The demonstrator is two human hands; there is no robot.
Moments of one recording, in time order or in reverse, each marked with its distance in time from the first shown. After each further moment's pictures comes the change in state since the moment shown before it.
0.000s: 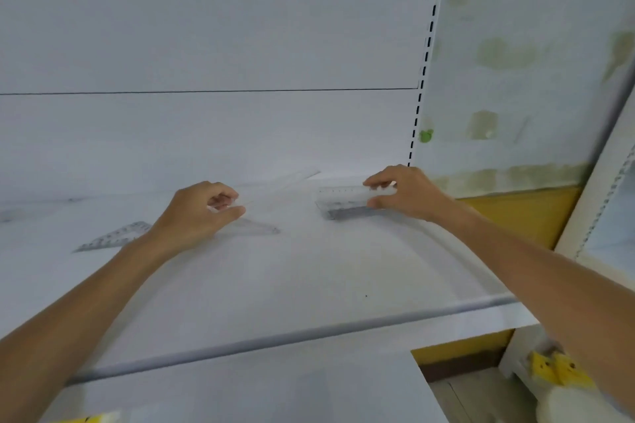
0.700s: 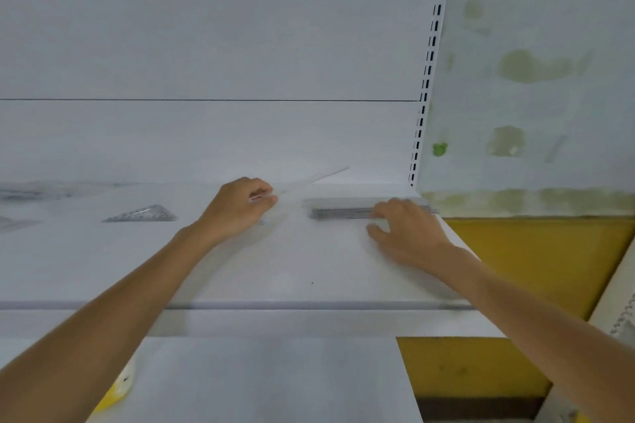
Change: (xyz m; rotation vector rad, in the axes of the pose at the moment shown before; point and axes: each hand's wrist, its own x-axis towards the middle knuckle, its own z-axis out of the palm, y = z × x) left_hand -0.018 0.076 0.045 0.081 0.051 -0.087; right_hand -0.063 0.006 -0.007 -0.218 -0.027 -0.056
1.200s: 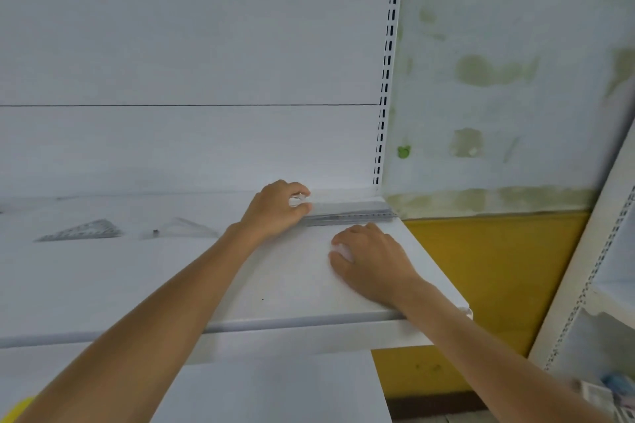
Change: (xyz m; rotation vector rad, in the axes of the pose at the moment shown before) left_hand 0.041 0.071 0.080 0.022 -0.137 0.097; right_hand -0.029 0.004 0.004 0.056 -0.029 -0.029
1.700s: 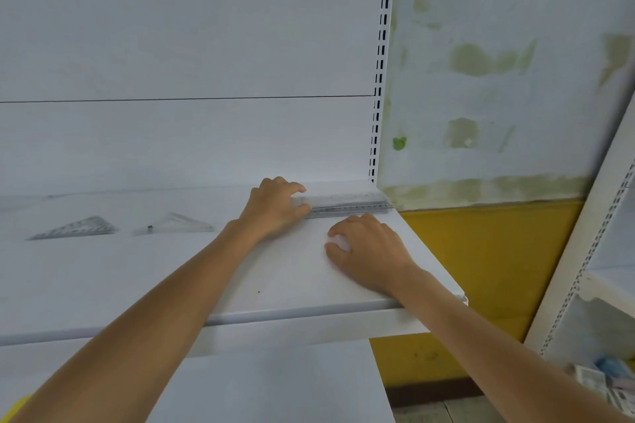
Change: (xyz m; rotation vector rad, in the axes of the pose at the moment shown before) left_hand 0.008 -0.005 0.015 0.251 -0.020 0.025; right_hand 0.003 0.004 0.001 0.020 -0.006 0.012
